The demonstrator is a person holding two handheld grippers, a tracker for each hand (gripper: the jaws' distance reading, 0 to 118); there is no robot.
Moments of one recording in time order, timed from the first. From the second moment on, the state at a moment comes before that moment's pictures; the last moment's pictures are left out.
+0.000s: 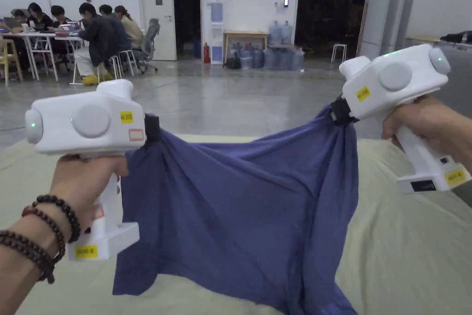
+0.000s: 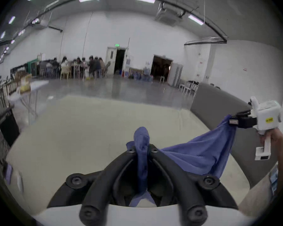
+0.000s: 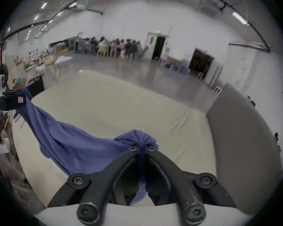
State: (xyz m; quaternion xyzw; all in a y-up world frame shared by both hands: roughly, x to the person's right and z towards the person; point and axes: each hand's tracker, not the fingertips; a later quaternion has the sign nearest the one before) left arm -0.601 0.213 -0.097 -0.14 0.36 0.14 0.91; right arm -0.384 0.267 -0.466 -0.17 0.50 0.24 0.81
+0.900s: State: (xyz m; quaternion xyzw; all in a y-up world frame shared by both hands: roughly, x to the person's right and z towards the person) left arm -0.648 0.222 -0.210 -0.16 0.36 0.15 0.91; right arm -0.389 0.285 -0.535 -0.16 0.41 0.16 0.88
